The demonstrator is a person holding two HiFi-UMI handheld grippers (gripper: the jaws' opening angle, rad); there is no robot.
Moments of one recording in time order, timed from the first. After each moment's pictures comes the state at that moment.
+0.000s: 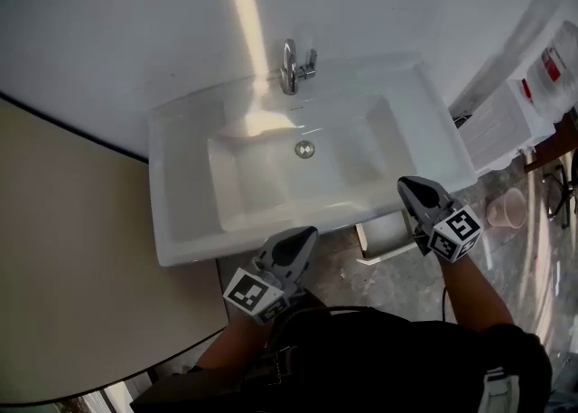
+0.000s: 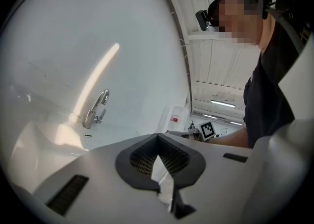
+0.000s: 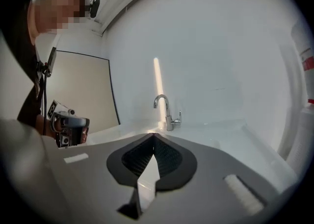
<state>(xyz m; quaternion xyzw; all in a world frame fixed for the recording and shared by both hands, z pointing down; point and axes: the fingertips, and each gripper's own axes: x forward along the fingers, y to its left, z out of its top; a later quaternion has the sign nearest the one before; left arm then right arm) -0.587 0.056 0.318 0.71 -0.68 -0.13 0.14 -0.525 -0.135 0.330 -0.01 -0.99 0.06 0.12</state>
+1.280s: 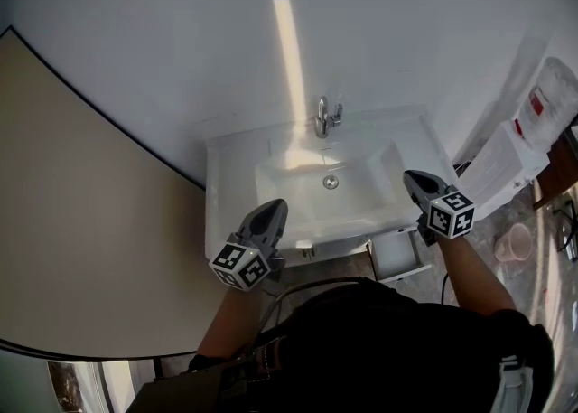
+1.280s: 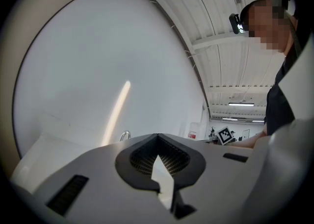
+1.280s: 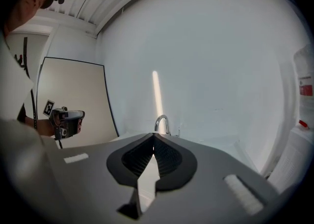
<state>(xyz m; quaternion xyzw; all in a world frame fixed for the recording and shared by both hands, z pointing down) -0.660 0.142 0.157 0.62 -0.77 -0.15 0.08 -0.529 -0.124 0.193 0.02 -0.99 0.07 0.13</state>
